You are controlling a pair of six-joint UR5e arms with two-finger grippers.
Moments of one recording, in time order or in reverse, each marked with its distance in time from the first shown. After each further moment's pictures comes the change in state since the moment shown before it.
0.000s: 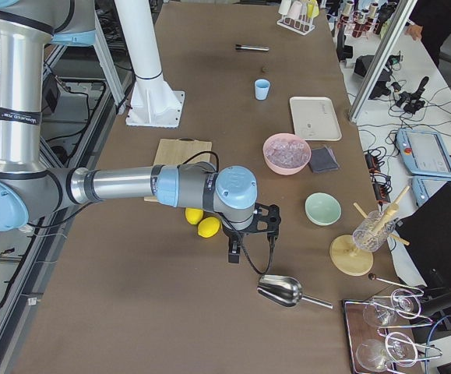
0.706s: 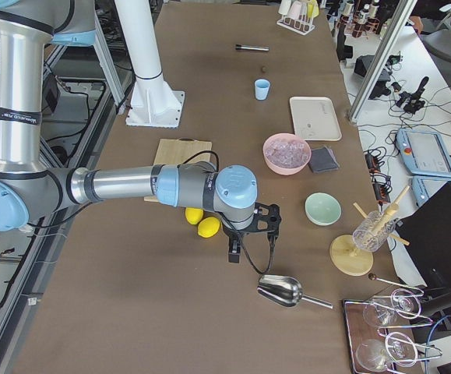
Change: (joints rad) left arm -0.002 0.009 -0.002 -0.005 -0.002 0.000; right arm 0.000 0.001 0.002 0.000 0.000 -0.001
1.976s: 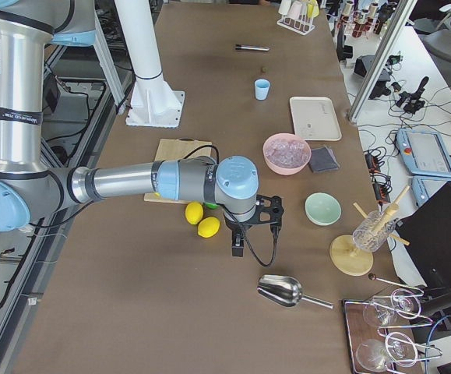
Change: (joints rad) left arm -0.005 0.052 -0.032 0.001 -0.004 0.004; right arm 0.000 0.008 0.028 0.002 0.000 0.005
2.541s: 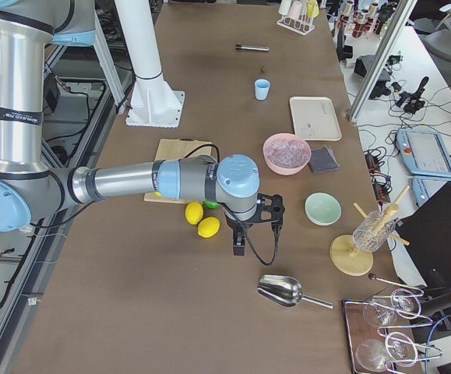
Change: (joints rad) left arm -0.004 0.002 -0.001 0.000 0.000 0.000; right arm -0.025 0.042 0.002 0.001 -0.005 0.002
